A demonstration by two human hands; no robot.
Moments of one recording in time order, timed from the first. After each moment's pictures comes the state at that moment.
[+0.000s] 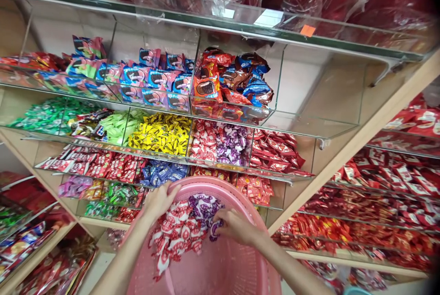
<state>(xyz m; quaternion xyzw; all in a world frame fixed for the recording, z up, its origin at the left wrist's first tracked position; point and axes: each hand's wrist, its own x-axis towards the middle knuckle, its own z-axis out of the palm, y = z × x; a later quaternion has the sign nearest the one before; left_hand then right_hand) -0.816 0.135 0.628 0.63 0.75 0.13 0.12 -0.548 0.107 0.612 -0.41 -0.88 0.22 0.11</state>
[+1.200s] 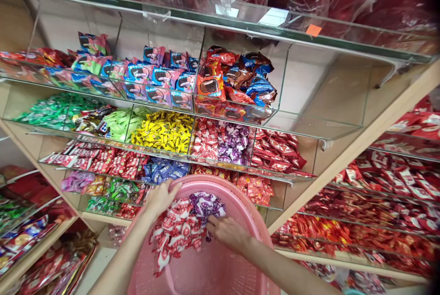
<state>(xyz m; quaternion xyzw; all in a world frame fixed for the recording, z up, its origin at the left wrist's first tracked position) -0.813 0.132 0.631 0.63 0.76 0.14 0.11 -0.565 0.092 0.588 -0.28 -0.95 -0.11 -0.03</state>
